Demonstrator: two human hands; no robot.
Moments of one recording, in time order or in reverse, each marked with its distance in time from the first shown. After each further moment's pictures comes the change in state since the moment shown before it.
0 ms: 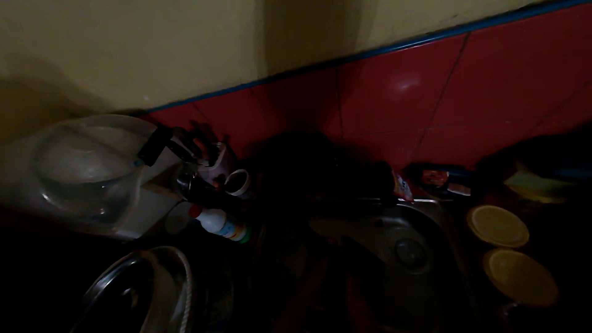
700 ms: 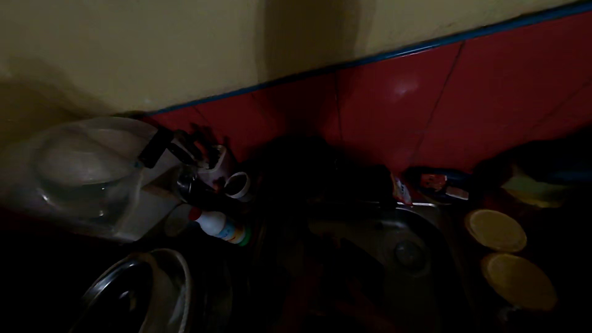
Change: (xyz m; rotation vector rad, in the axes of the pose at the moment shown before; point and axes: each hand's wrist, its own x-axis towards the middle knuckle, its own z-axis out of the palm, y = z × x) left_hand -0.012 0.048 0.010 0.139 0.275 -0.089; right_hand 0.026 0.021 -0.042 0.610 -0.596 0.153
